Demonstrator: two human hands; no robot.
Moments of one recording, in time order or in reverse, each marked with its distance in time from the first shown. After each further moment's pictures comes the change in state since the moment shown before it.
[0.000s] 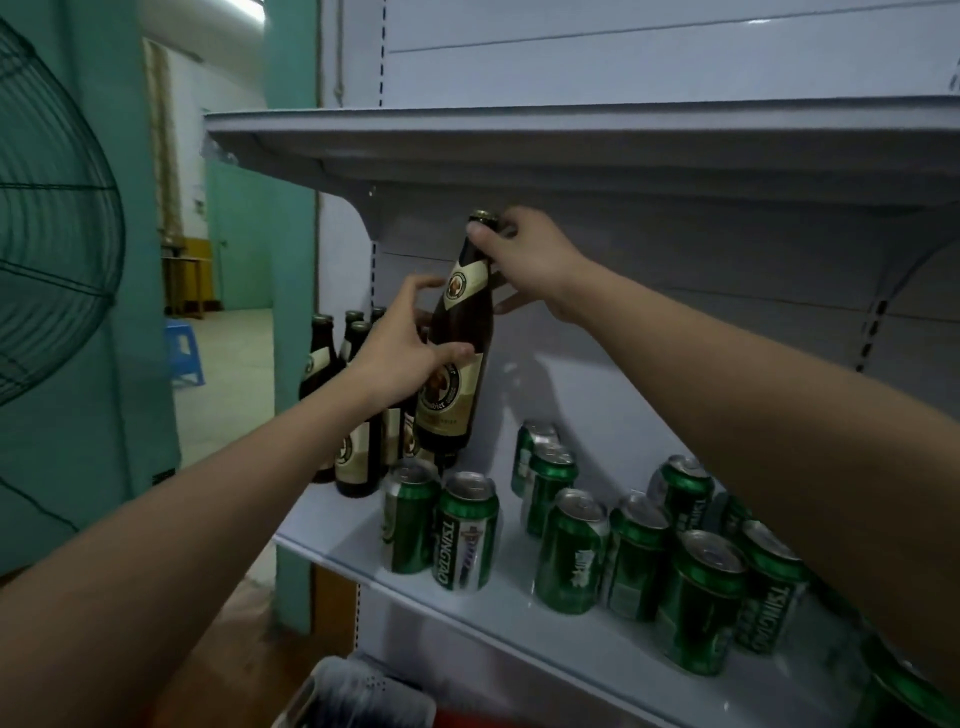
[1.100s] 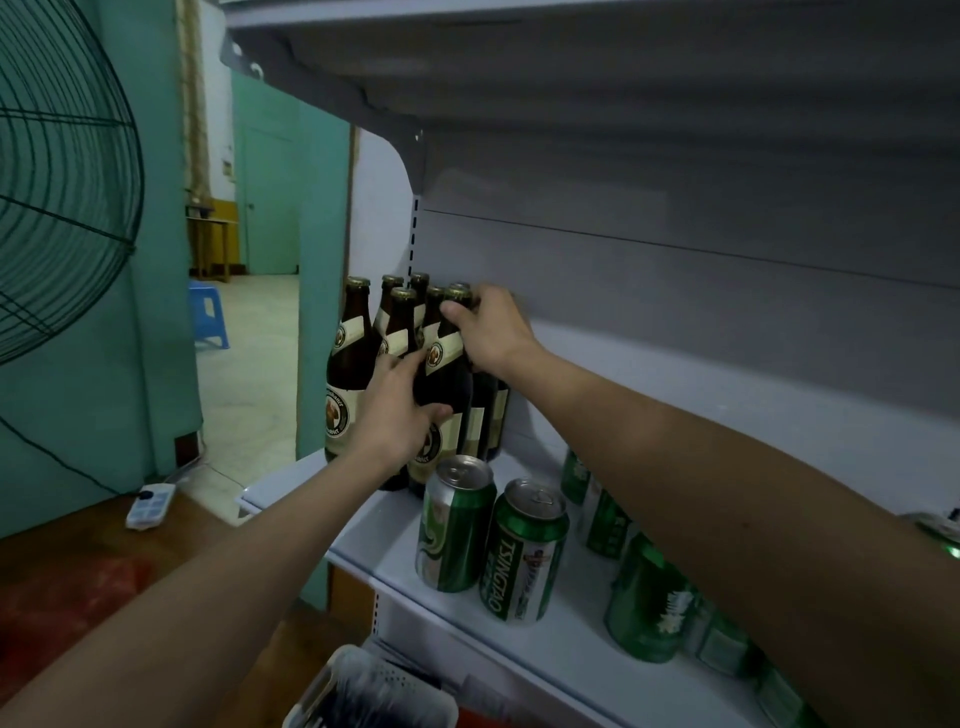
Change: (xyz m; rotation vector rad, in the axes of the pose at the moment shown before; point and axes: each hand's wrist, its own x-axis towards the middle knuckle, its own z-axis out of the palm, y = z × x) left_hand -0.007 -0.135 0.001 0.350 0.167 -0.185; right_hand 0.057 0.101 0.147 -0.217 0.031 0.065
